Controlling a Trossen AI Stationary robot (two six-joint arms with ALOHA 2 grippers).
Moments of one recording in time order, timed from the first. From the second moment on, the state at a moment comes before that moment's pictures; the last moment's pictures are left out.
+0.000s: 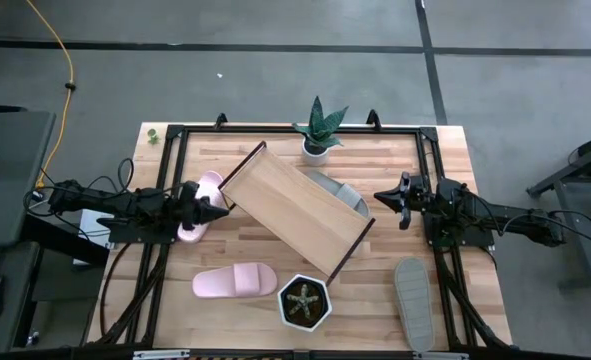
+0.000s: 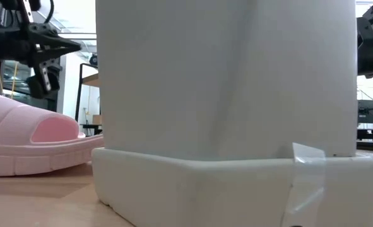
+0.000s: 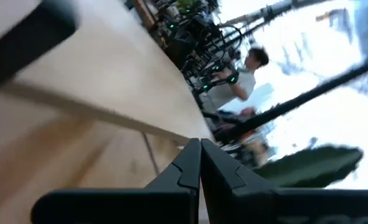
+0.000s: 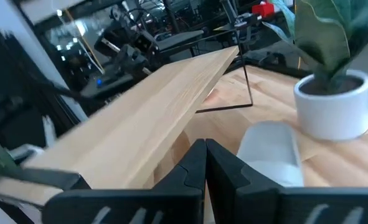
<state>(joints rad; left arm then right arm) -0.06 0.09 0.01 0.06 -0.18 -1.11 -0.20 0.09 0.01 0.03 -0.04 0.38</state>
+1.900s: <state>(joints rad) -0.06 0.65 1.32 -1.08 -0.71 -0.59 -0.24 0.34 0.53 -0.17 0.19 0.70</state>
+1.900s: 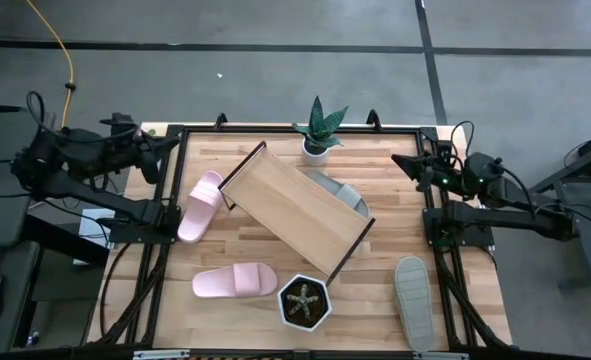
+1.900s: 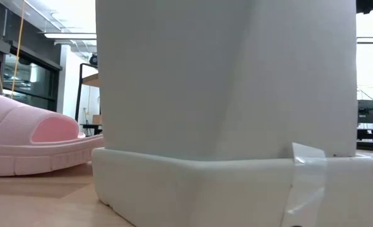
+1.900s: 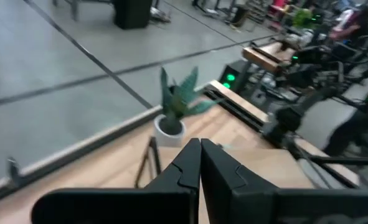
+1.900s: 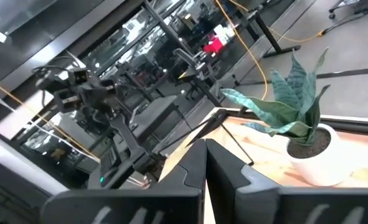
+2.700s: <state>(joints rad) -0.06 0.76 1.35 -0.99 -0.74 -0.64 -0.85 0.91 1.20 -1.12 -0.44 -0.01</state>
